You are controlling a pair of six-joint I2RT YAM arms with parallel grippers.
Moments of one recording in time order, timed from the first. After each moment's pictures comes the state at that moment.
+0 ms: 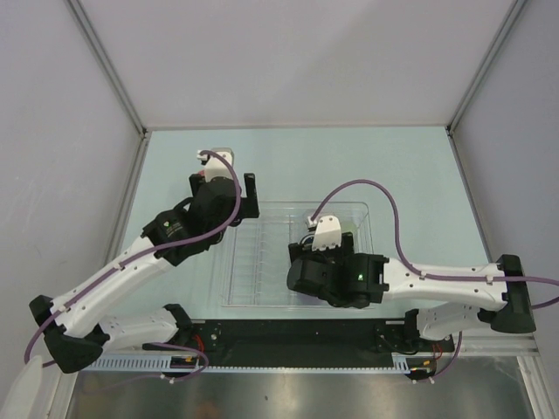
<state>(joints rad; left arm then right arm) -0.86 1.07 1.20 -0.69 -0.67 -0.49 1.42 1.28 1.16 -0.95 0.85 0.99</state>
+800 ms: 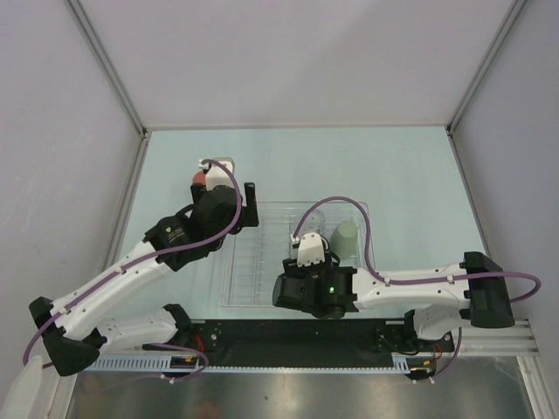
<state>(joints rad) -0.88 1.04 1.12 -0.70 -0.65 -0.53 1.48 1.43 1.09 -0.87 0.80 1.08</state>
